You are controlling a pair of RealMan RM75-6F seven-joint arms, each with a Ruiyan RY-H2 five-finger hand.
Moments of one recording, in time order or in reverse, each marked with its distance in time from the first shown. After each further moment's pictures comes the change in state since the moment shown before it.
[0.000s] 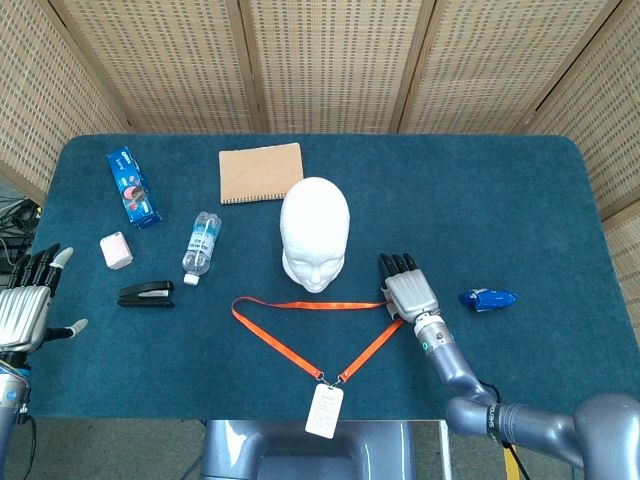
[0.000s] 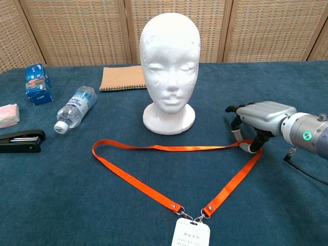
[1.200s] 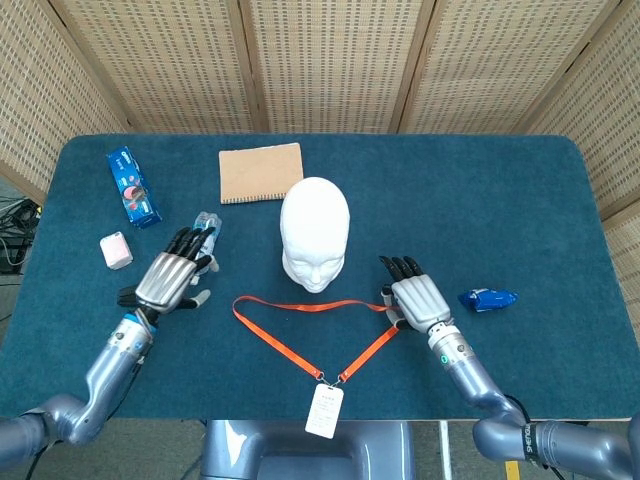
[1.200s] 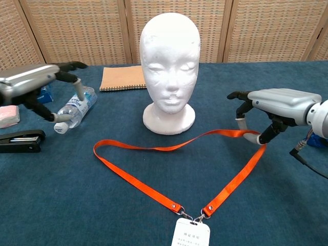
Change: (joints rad) left arm -0.362 -0.351 -0.075 0.207 0.107 -0.295 0.037; right arm -0.081 0.183 -0.008 -0.246 -0.177 0.055 0.191
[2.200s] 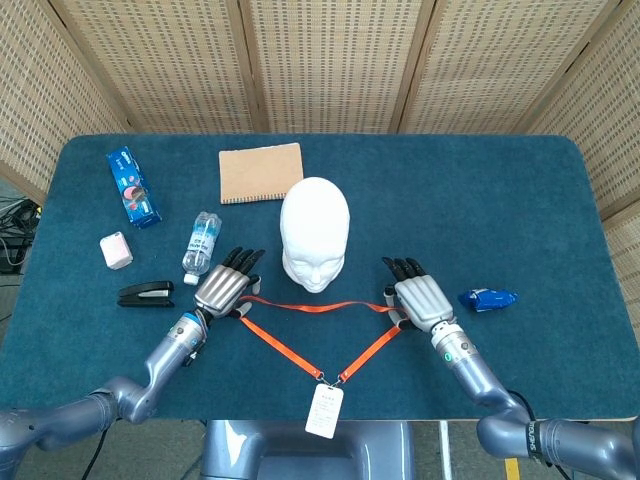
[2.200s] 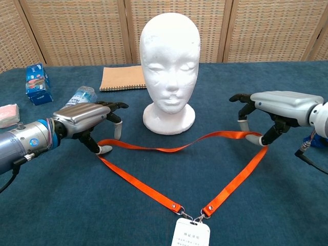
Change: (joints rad) left arm -0.136 -0.278 0.066 0.341 -0.023 -0.128 -0.052; right arm -0.003 0.008 0.001 0.025 -0.011 -0.036 0.060
